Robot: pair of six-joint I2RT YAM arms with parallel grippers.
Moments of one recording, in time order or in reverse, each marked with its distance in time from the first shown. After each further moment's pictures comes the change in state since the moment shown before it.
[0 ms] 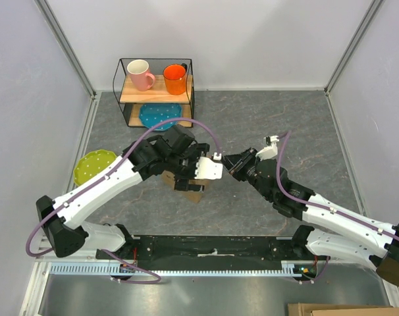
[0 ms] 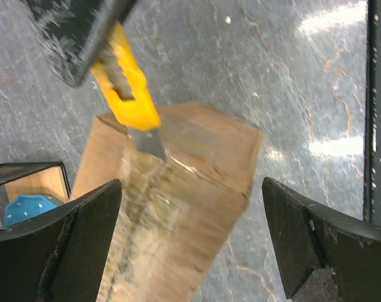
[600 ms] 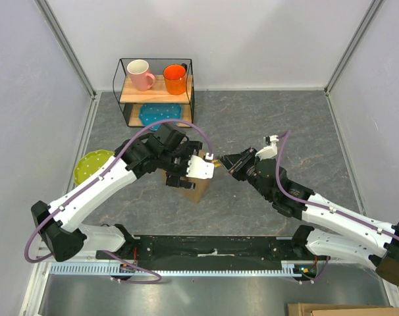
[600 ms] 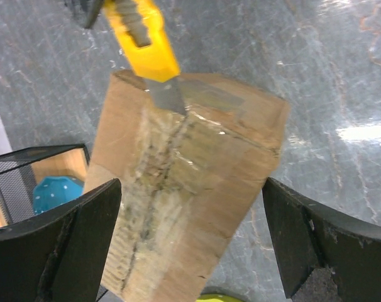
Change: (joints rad) left arm 0.075 -0.049 -0.018 -0.070 0.001 0.143; right arm 0.000 0.008 0.005 -0.001 0.003 0.002
